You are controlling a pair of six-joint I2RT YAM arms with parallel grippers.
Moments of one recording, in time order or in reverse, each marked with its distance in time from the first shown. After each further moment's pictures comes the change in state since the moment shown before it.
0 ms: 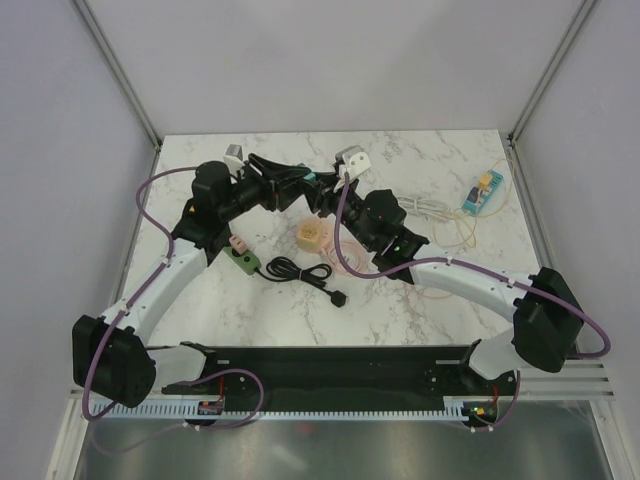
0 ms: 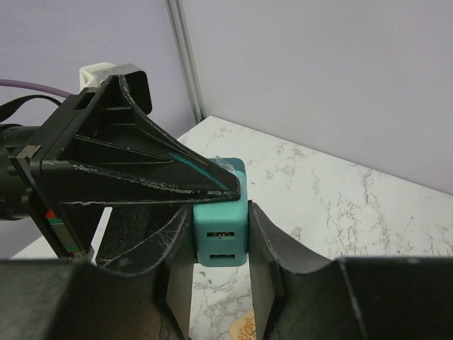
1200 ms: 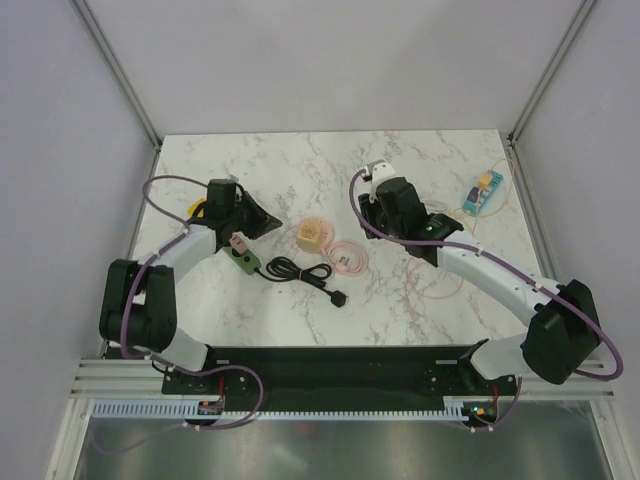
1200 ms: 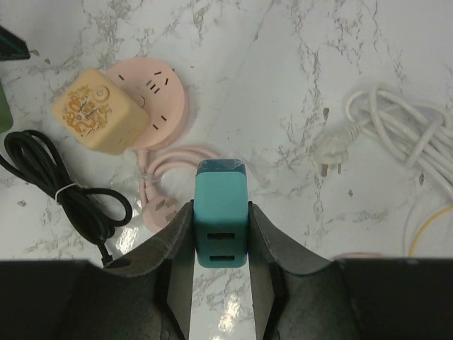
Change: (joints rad) left arm 0.172 0.252 -0.130 -0.196 -0.116 0.571; right arm -0.224 -0.072 0.018 -0.856 -0.042 0.050
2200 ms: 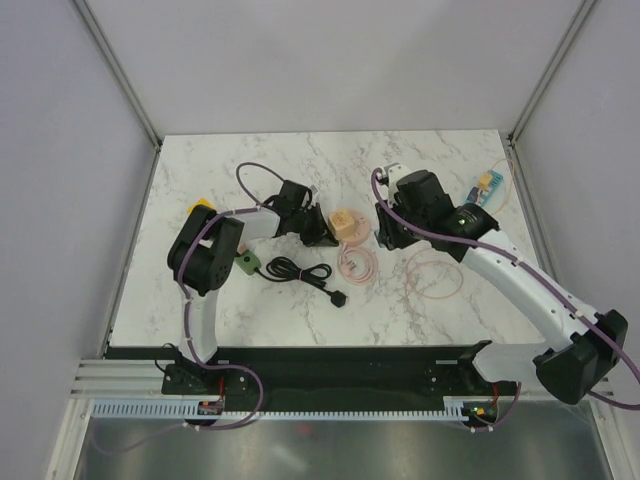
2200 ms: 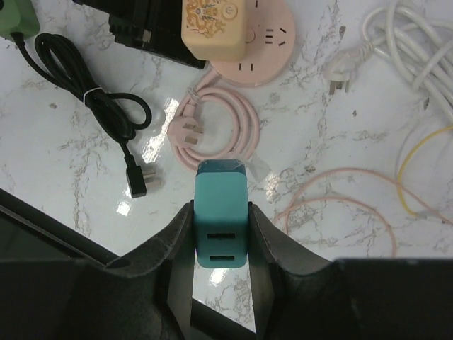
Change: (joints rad) left arm -0.280 0.571 0.363 0.016 0.149 0.161; right arm -0.040 -0.144 0.156 -0.504 -0.140 0.006
